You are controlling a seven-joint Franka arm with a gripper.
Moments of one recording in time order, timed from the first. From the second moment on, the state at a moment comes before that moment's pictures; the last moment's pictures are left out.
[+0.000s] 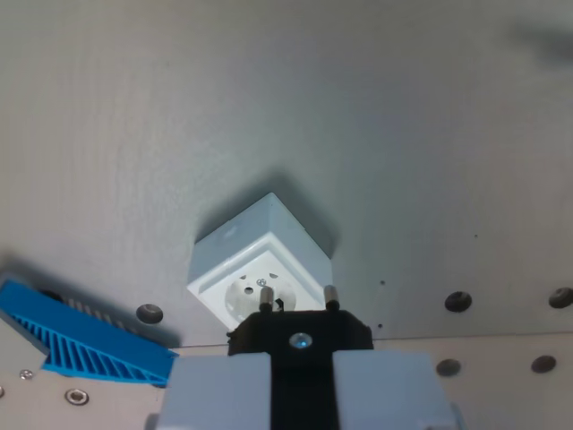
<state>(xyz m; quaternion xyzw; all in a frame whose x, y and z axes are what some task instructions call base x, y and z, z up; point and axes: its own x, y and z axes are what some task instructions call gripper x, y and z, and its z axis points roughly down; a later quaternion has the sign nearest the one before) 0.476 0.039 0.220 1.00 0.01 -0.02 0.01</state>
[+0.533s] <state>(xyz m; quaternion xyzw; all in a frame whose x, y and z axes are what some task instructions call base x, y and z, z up) 0.453 0.042 0.192 1.00 0.08 -0.02 0.00</state>
